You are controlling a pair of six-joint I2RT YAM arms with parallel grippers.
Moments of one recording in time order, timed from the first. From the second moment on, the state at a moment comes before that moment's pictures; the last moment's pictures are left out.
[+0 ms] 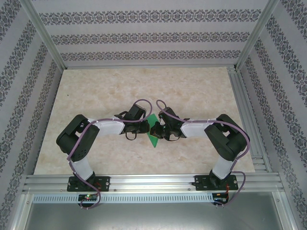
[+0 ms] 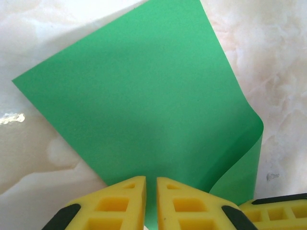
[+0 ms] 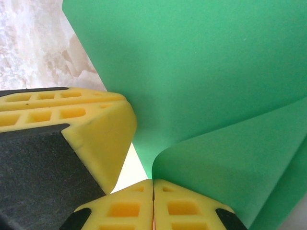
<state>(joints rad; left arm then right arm) -0.66 1.76 0.89 -0.13 0.19 -0.66 0.71 1.75 0.79 0.03 -0.41 0.97</state>
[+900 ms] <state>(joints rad) -0.66 1.76 0.89 -0.13 0.20 -0.66 0.71 1.75 0.79 -0.01 -0.39 0.92</state>
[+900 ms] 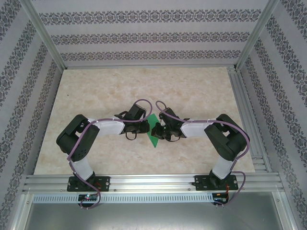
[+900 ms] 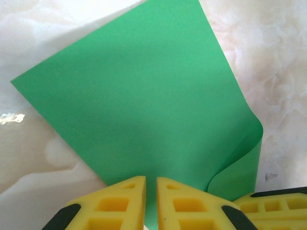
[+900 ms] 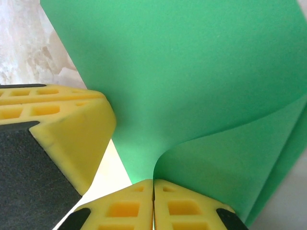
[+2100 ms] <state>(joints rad) -0.66 1.76 0.89 -0.13 0.20 -0.66 0.70 1.77 0.79 0.03 -0.41 0.92</state>
